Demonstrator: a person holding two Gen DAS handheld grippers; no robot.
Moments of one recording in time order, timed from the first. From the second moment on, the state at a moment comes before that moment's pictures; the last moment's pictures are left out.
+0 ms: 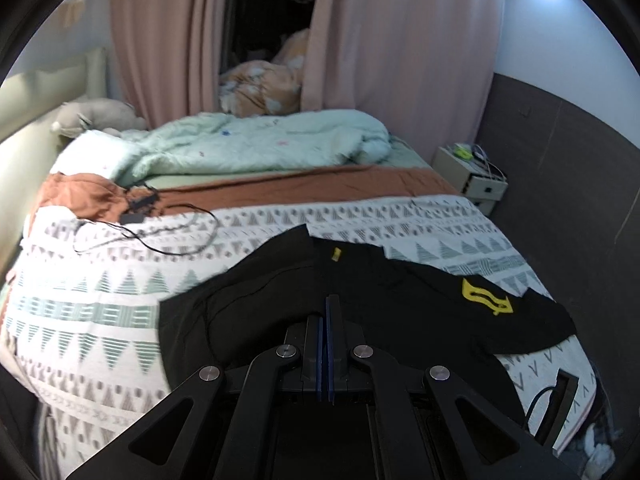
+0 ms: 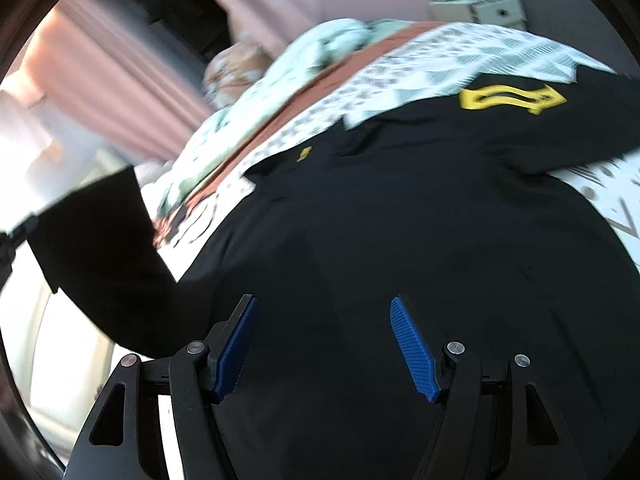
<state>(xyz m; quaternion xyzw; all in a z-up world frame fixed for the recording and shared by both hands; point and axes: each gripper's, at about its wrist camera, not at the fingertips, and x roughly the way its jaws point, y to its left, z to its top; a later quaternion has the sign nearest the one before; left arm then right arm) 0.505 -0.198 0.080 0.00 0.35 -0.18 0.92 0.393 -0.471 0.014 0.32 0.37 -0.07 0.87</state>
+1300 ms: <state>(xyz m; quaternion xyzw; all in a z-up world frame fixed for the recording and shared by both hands) 0.423 0.033 -0.071 -0.14 0.38 -0.04 0.91 0.421 -0.373 0.029 0.15 0.39 -0.02 0.91</state>
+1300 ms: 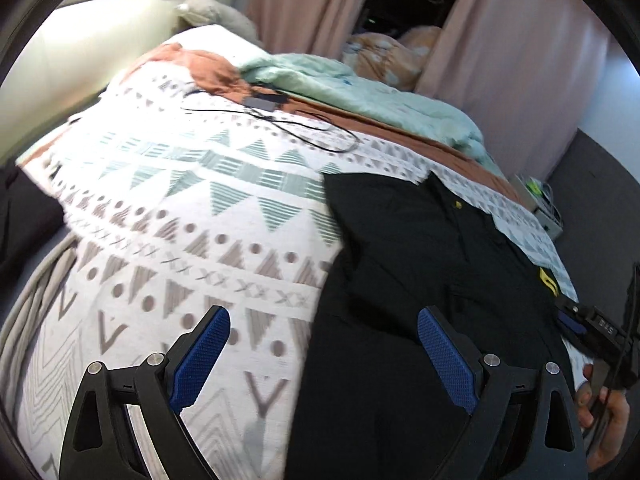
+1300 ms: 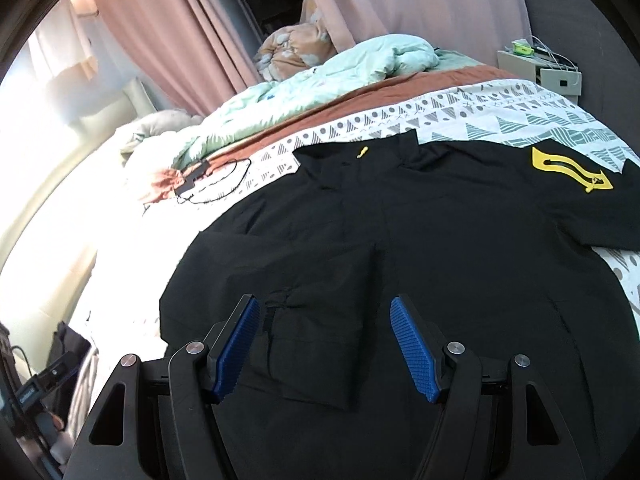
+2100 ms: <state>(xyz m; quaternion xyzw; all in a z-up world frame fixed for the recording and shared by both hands) 0.431 0.067 -0.101 -0.18 0.40 -0.01 0.90 0.464 -0.265 -0.072 -0.07 0.53 -0.02 0.85</state>
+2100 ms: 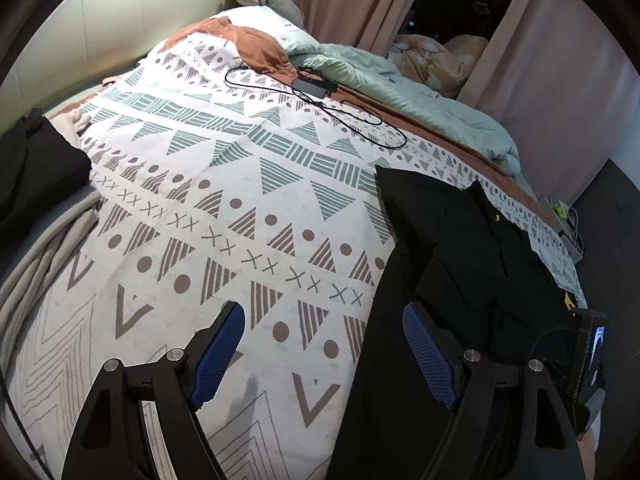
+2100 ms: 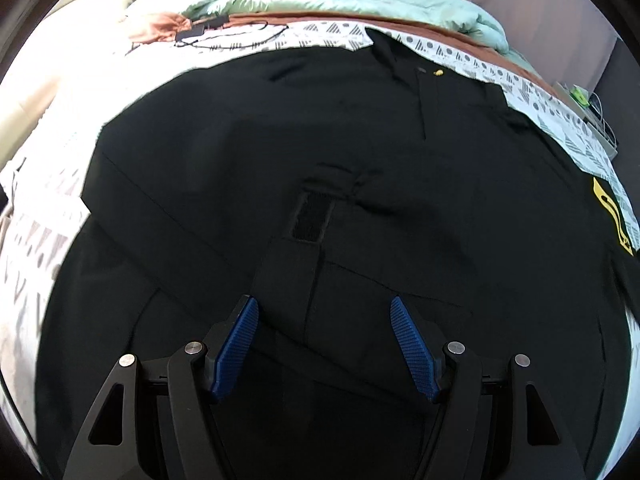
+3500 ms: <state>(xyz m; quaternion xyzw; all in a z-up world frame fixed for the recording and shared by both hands) 0.423 0.018 -0.102 -0.12 0.40 -0.01 0.91 0.377 -0.514 -0.038 0.38 0.40 -0.14 0.82</state>
